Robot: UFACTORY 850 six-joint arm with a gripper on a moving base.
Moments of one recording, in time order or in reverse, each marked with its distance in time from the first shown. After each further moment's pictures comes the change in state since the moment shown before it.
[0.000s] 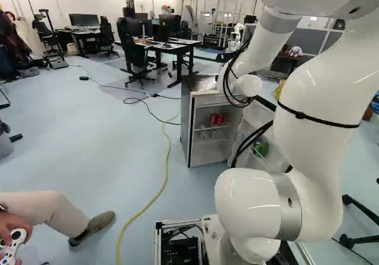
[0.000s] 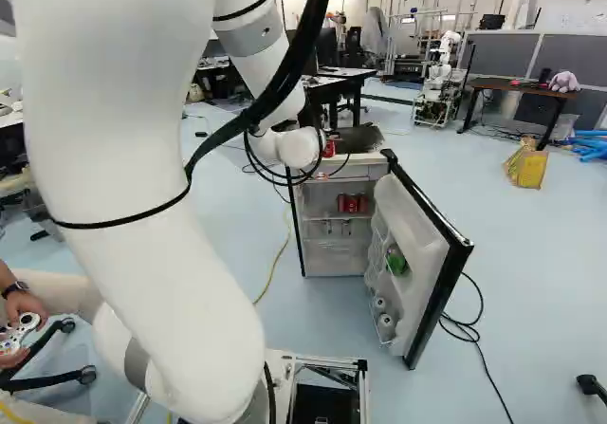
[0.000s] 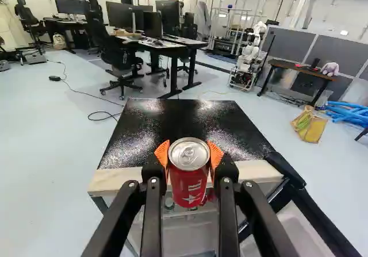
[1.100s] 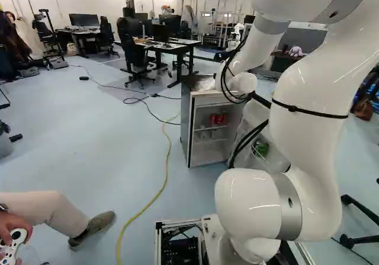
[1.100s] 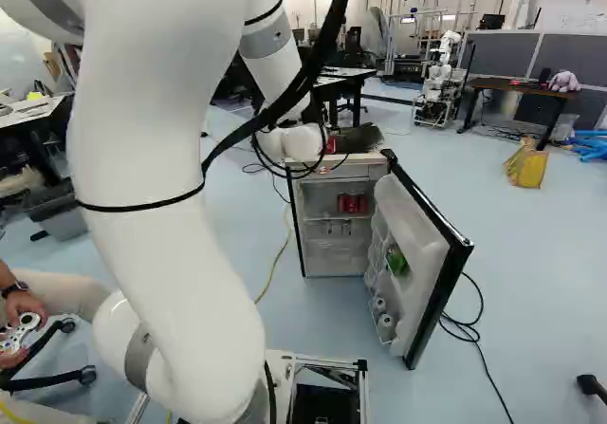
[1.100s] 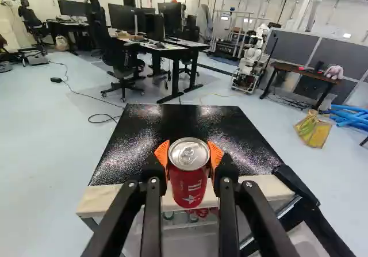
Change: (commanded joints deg) arm 0.8 -5.0 -5.6 0.0 0.0 0.0
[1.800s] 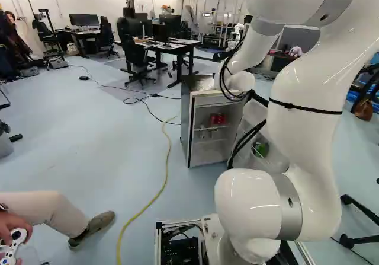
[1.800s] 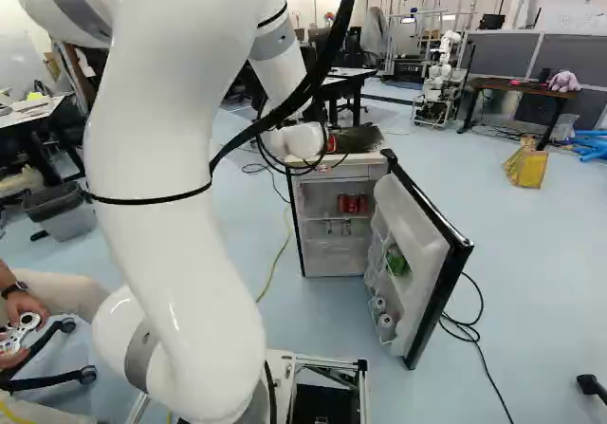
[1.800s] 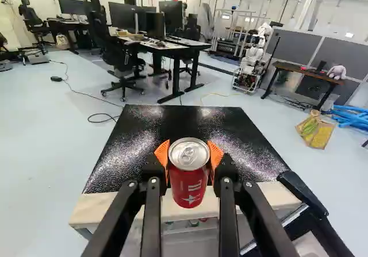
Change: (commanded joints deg) arm 0.4 -2.7 -3.2 0.0 -1.0 0.0
